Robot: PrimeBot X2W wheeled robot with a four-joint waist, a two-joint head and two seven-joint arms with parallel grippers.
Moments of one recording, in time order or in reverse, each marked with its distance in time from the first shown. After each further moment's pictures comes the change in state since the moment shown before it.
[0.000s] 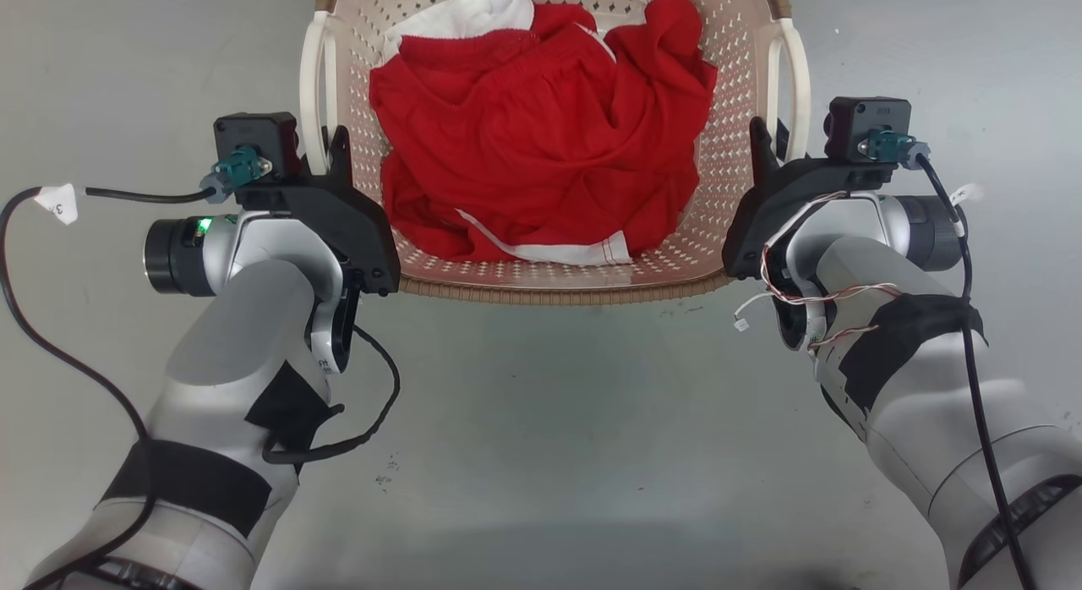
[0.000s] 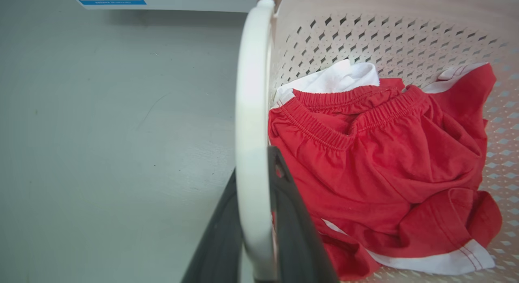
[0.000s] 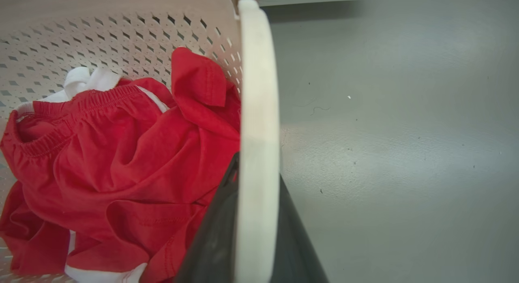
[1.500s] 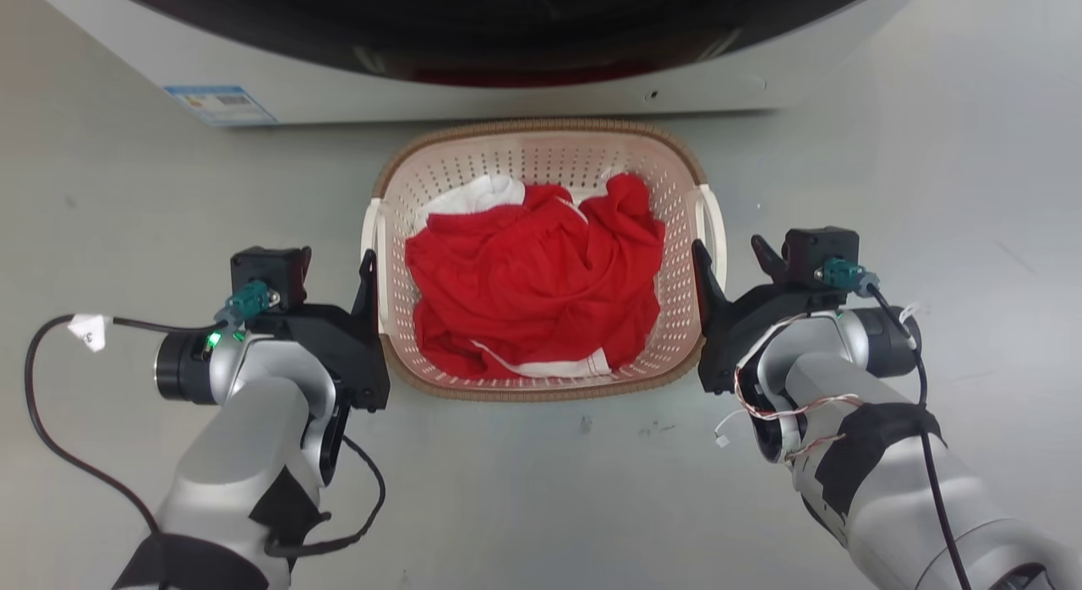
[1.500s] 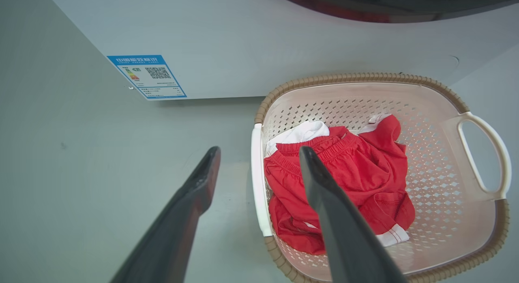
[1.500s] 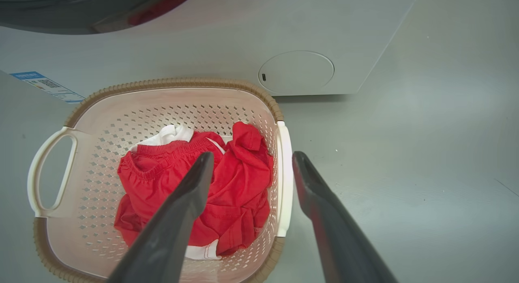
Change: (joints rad) left arm 0.157 0.013 -0.009 0.049 0.029 -0.091 -0.114; right arm 0.187 0.000 0.027 -0.070 -0.007 0.006 -0.066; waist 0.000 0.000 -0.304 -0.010
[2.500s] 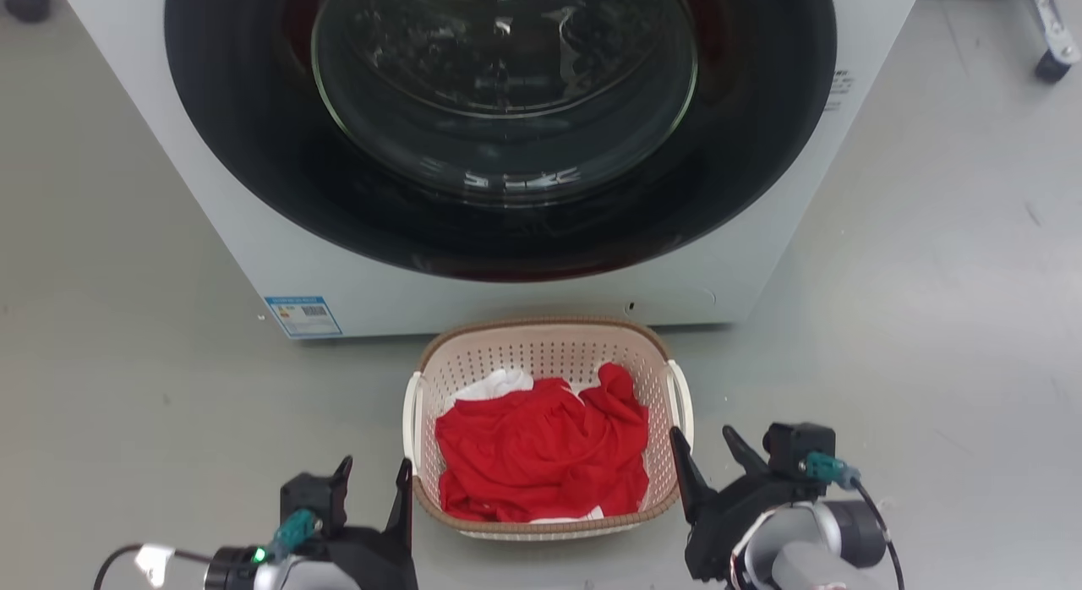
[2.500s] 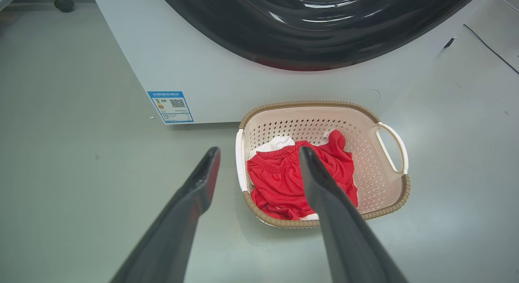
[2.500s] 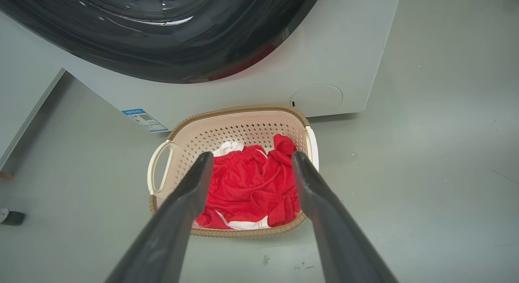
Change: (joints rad) left arm 0.505 0.032 0.072 -0.352 0.123 0.072 0.000; right arm 0.417 -0.010 -0.181 -0.236 -0.118 0.003 0.000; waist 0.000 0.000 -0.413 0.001
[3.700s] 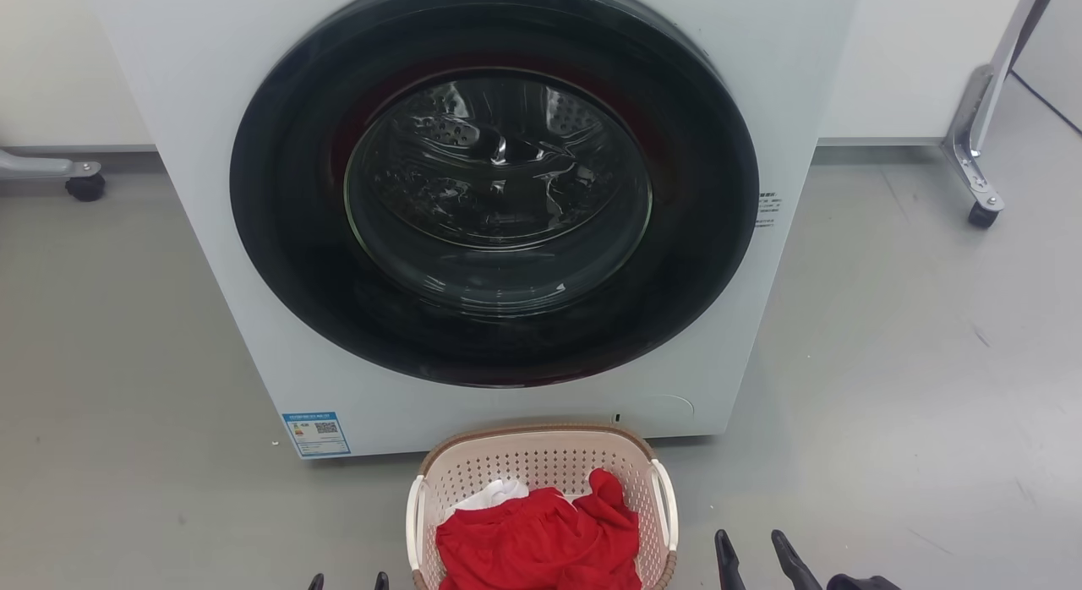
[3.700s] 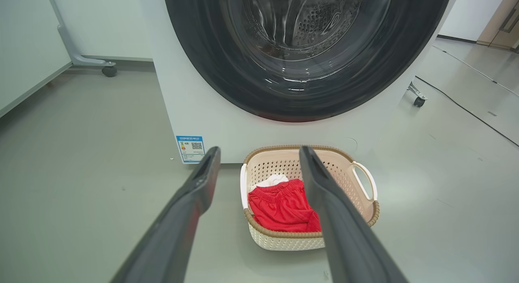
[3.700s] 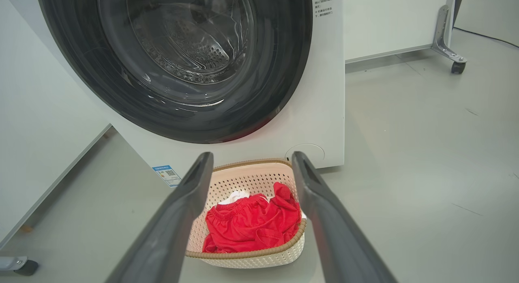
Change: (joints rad) left arm 0.477 0.020 0.209 -0.480 0.194 0.036 0.000; right arm 0.534 -0.007 -0.397 -0.532 -0.408 -0.005 0.000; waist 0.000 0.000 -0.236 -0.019
